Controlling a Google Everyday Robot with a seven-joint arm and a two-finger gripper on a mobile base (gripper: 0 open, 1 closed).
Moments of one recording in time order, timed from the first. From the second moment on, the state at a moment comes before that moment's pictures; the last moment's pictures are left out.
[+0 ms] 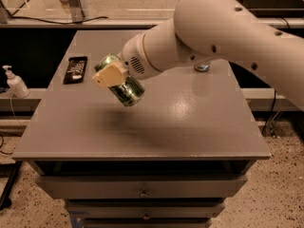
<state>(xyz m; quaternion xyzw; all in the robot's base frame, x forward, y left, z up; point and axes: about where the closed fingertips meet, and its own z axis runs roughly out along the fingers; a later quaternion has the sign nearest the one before) 0.529 0.100 0.934 -0.47 0.75 0.26 0.39</state>
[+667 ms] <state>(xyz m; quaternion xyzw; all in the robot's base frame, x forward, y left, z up) 0.522 0.106 0.961 -0.47 0.67 0.33 0.47</state>
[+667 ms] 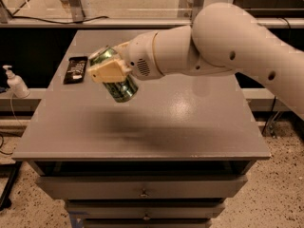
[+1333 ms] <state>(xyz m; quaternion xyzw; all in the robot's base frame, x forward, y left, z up) 0.521 0.104 0.962 -0.45 0.66 0.34 0.49</state>
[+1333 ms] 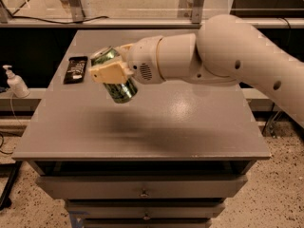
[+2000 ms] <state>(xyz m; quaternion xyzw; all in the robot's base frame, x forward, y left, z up) 0.511 0.099 0.949 -0.40 0.61 0.38 0.56</state>
